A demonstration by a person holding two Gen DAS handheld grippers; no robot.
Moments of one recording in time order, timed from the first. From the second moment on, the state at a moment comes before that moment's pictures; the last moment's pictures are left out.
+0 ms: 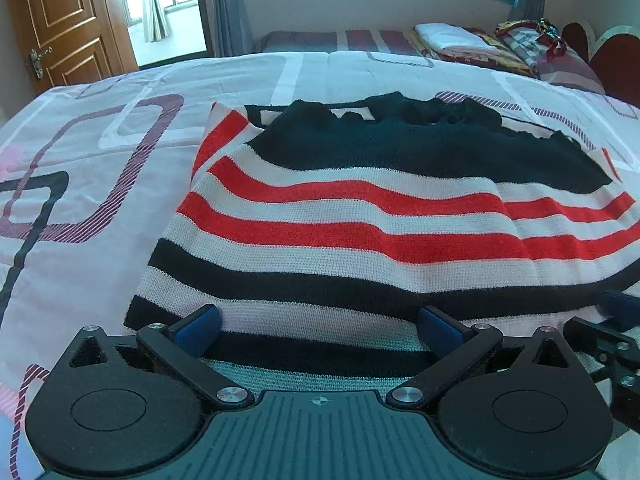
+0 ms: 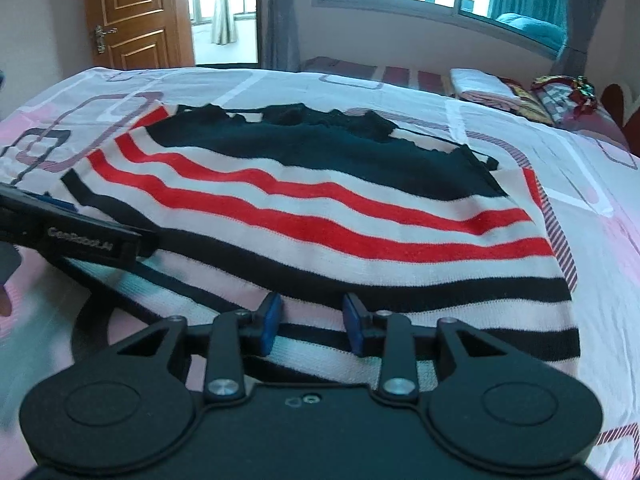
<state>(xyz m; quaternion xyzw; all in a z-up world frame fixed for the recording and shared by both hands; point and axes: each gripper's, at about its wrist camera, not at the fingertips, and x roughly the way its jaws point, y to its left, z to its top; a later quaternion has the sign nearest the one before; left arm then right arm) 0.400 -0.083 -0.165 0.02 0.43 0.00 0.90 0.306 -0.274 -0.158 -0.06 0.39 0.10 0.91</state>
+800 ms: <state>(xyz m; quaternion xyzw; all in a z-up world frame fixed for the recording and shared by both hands) 0.490 -0.085 -0.171 0.00 0.40 -0.04 0.92 0.379 -0.269 -0.163 -0.07 0.35 0.05 0.93</state>
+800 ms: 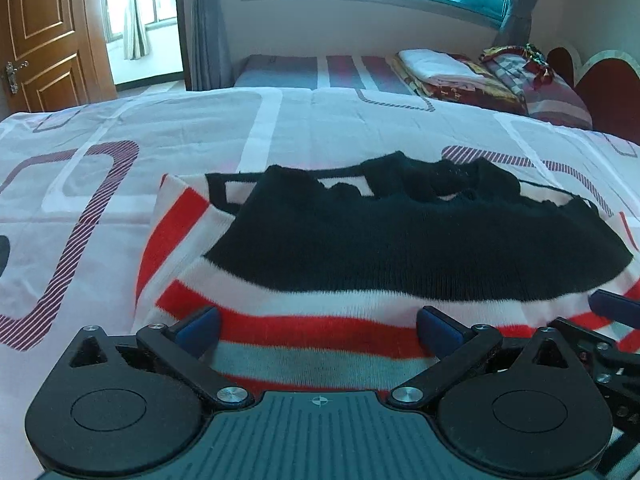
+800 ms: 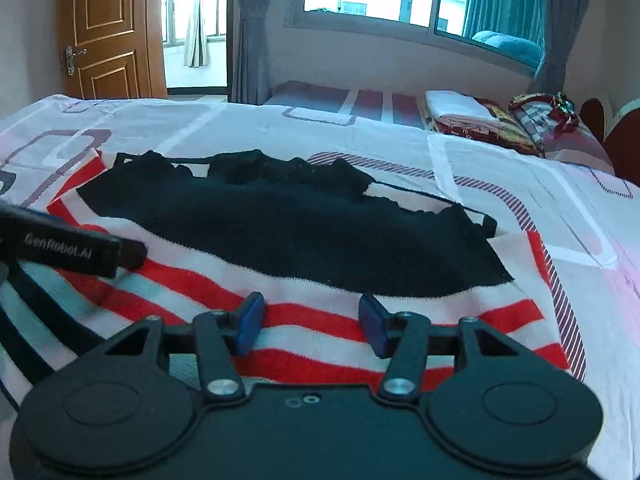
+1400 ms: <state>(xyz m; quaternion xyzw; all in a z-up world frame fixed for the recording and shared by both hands) 0.433 -0.070 -0.157 -0.01 0.41 -0.03 0.91 0.364 -0.263 -0.143 -0.01 0.34 0.08 0.94</state>
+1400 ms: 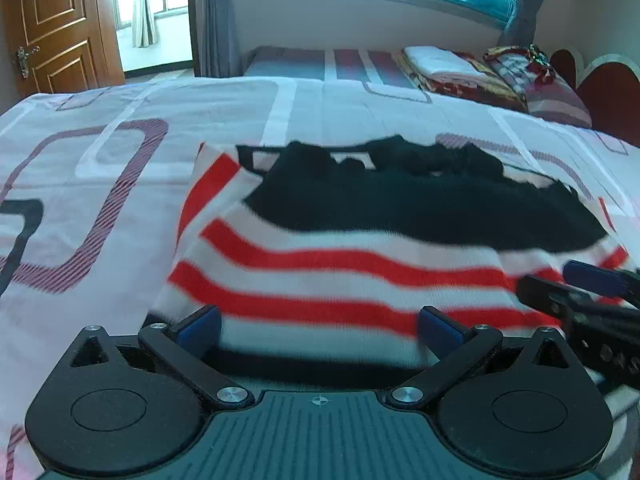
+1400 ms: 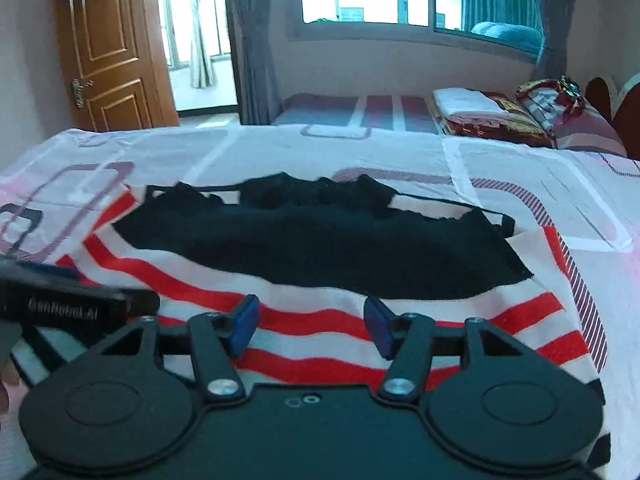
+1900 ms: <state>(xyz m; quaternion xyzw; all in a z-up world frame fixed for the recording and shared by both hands) 0.351 -0.039 -0.158 -0.11 0.45 0.01 0.88 0.325 -0.257 -0.139 0.01 0.35 0.10 0.93</state>
